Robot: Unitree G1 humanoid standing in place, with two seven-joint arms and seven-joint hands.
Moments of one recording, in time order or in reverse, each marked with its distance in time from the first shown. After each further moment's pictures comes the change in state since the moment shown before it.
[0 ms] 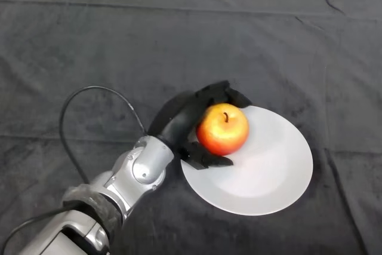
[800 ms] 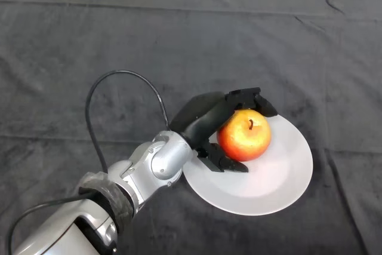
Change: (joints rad) left arm -0.045 0.001 -0.176 -0.054 -0.023 0.053 0.003; right arm -0.001 0.000 -0.002 0.001 0.000 0.000 0.000
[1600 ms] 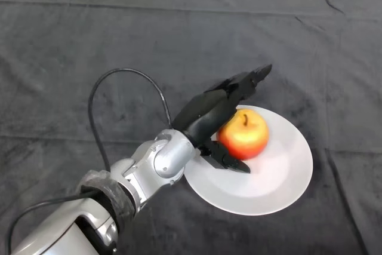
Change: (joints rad) left arm -0.004 0.008 -0.013 -0.017 -0.037 0.033 0.003; right arm 0.000 0.000 0.000 0.000 0.000 -0.001 0.000
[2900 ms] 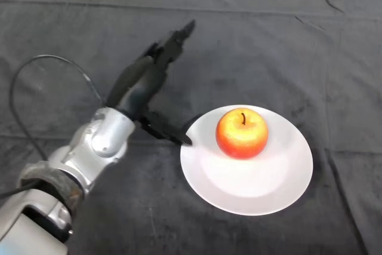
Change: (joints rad) left arm 0.008 0.183 0.231 0.056 -0.004 -0.137 0.035; right arm 0.000 0.000 0.000 0.001 0.000 -0.001 0.000
